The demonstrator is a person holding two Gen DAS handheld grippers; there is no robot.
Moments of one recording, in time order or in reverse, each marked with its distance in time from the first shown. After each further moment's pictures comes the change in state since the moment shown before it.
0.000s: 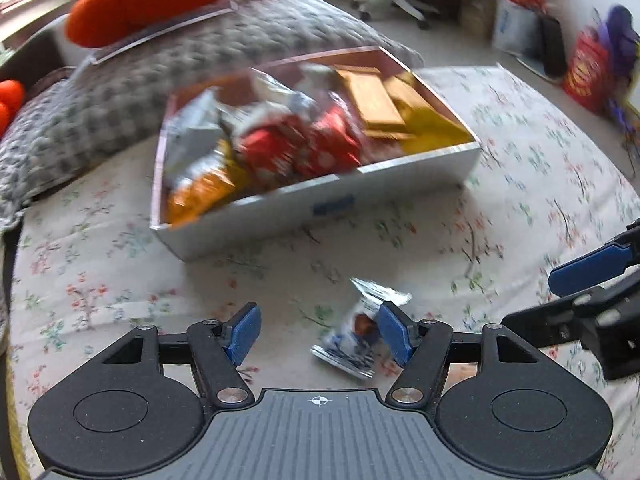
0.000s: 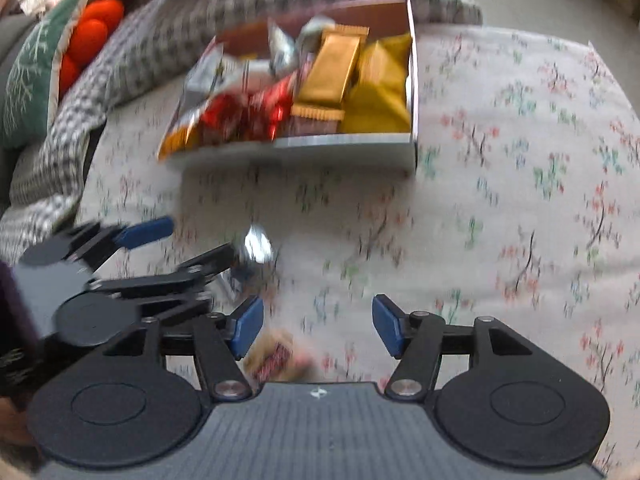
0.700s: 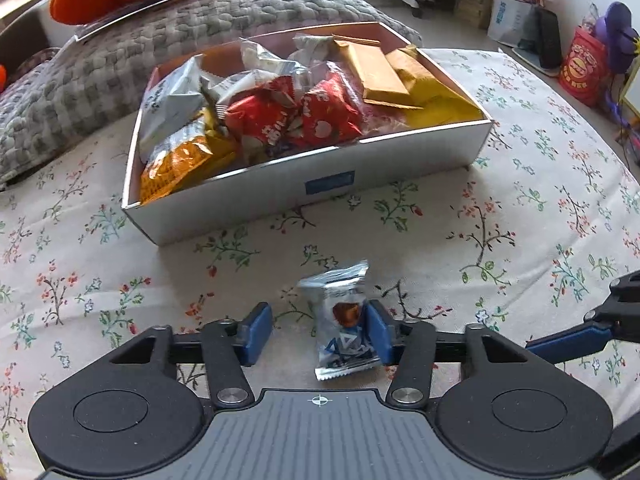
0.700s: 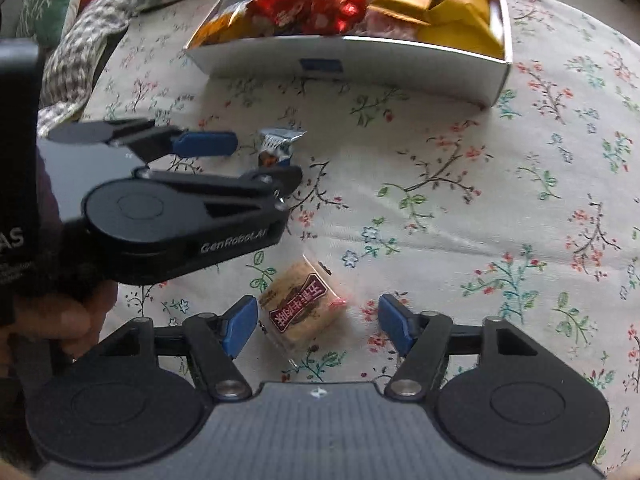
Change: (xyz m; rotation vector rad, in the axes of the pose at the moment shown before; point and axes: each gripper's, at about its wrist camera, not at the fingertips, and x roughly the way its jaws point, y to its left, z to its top) left arm 0.025 0.009 -0.005 -0.026 0.031 -0.033; right arm 0.040 0.031 -0.022 -0.167 0.125 -0.015
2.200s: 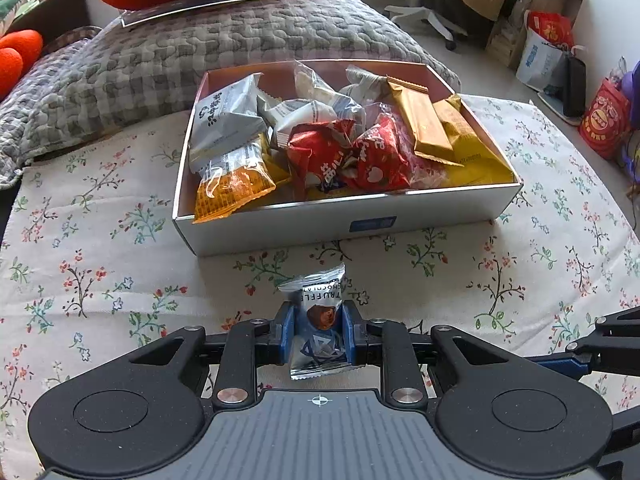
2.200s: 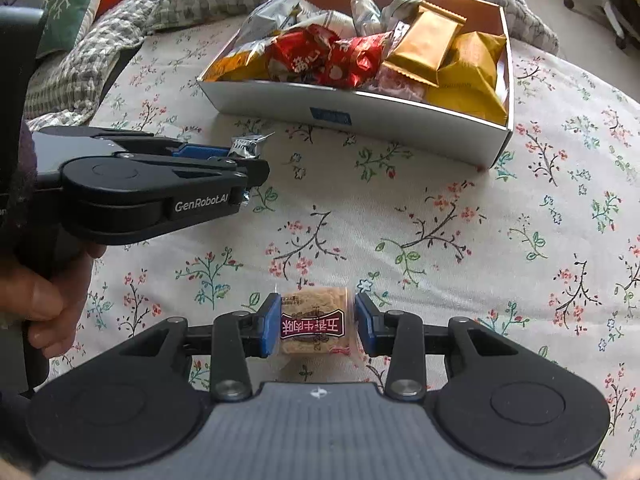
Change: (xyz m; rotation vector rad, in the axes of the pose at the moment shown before) left arm -0.016 0.024 0.010 -0.139 -0.048 0.004; right arm -0.014 0.002 0.006 -0.071 -0.115 -0.048
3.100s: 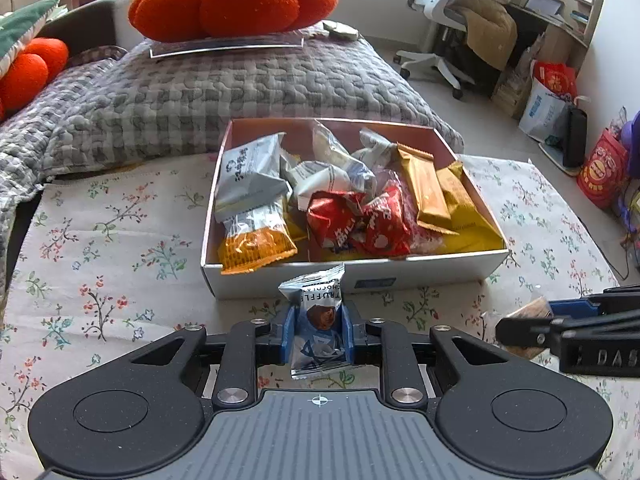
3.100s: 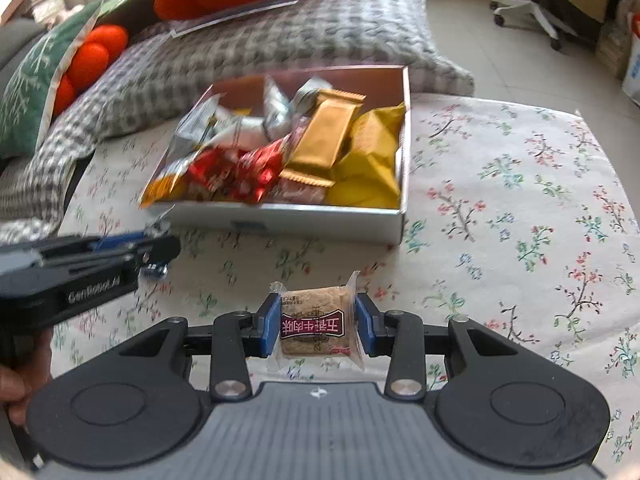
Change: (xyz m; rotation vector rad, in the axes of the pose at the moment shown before) left arm -0.028 0.010 0.013 -0.080 -0.127 -0.010; right arm -0.032 -0.041 0.017 0.183 -0.213 -0.065
